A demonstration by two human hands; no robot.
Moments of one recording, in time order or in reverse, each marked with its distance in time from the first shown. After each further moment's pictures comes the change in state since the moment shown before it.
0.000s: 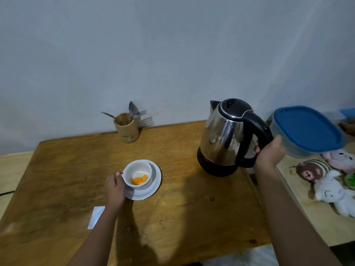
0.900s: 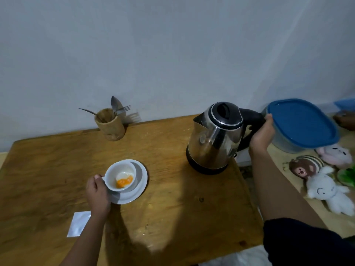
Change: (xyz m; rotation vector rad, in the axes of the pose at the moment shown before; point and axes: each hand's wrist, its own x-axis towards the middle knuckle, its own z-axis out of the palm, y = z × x) left_hand -0.002 -0.003 0.018 -0.104 0.167 -0.068; right_hand 0.078 0.021 0.020 -0.058 -0.023 0.063
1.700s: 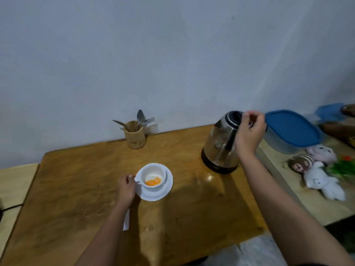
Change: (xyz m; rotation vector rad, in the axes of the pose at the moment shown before) left_hand 0.042 -0.002 -0.030 0.112 -0.417 0.004; right_hand -0.167 -0.048 0.038 -0.233 0.000 -0.599
